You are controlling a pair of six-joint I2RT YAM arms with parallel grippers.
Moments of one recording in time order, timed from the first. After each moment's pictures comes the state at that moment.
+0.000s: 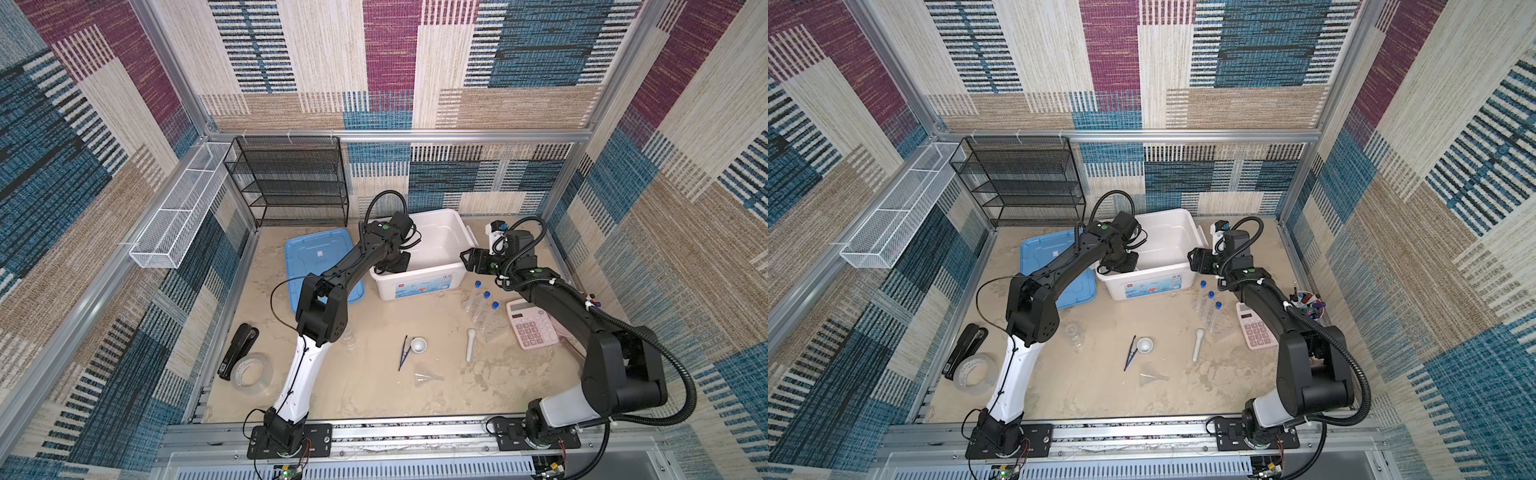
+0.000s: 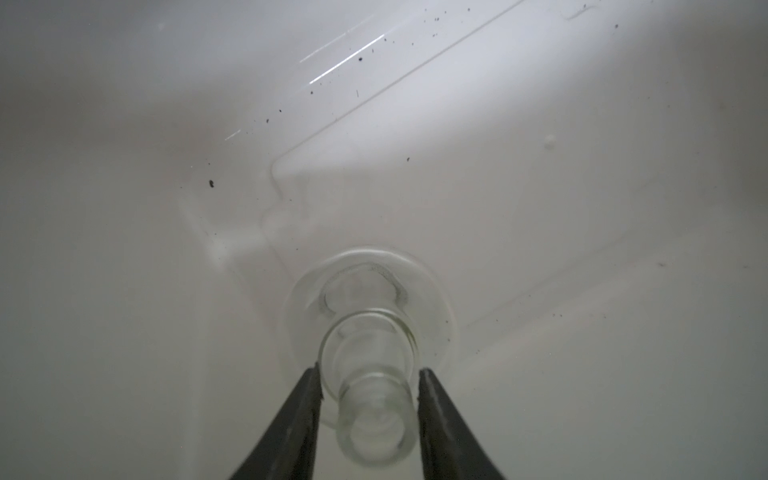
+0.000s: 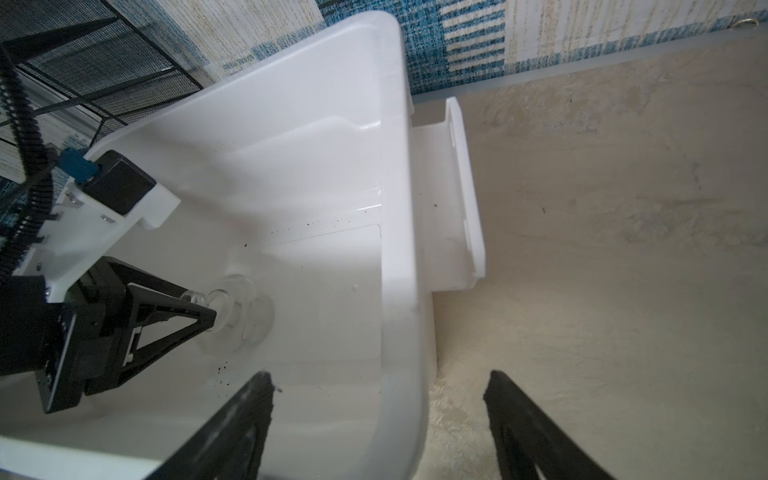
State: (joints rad) left arm -0.56 2.34 2.21 -1.10 -0.05 -0.21; right arm 0.14 1.49 1.02 -0.14 -0.26 0.27
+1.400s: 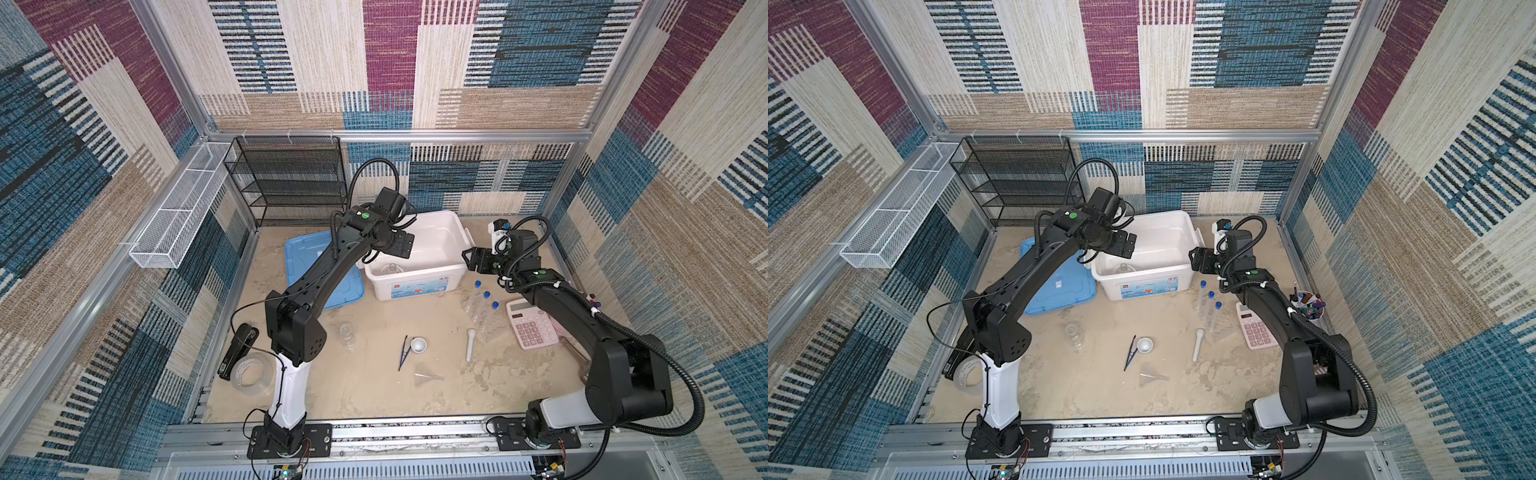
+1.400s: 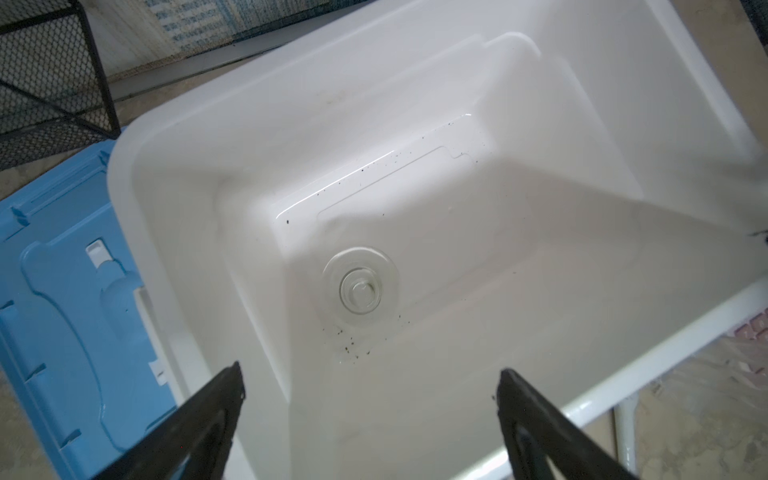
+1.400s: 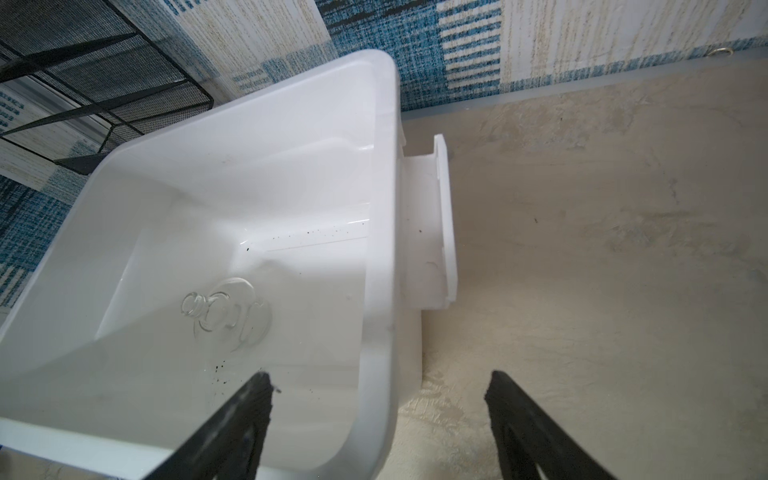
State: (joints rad) left arm -0.58 2.01 2.14 -1.11 -0.13 -0.21; right arm 0.14 1.44 1.01 -0.15 -0.25 0.26
